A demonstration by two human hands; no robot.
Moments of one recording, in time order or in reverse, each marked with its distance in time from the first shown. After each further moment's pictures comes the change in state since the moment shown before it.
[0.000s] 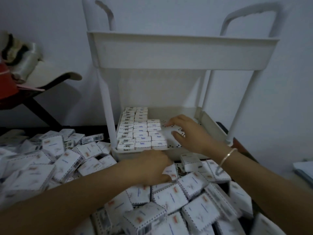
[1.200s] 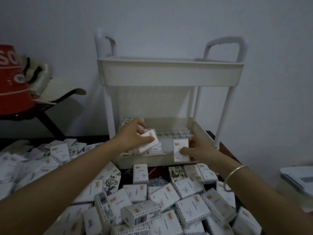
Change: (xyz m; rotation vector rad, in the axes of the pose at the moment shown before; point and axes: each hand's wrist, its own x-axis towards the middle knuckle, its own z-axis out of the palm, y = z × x) left_hand -0.014 -0.047 -0.054 -0.743 0.569 -0.367; right_hand -0.052 -0.001 -0.021 0.643 -0.010 0.605
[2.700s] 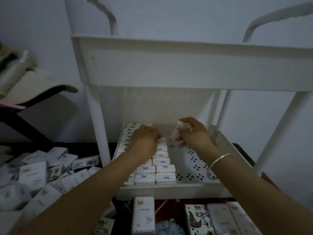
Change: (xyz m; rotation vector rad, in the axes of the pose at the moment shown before) left_hand 0.110 -0.072 0.051 0.585 0.175 0.265; right_hand 0.156 -0.027 0.041 0.063 0.223 -0.143
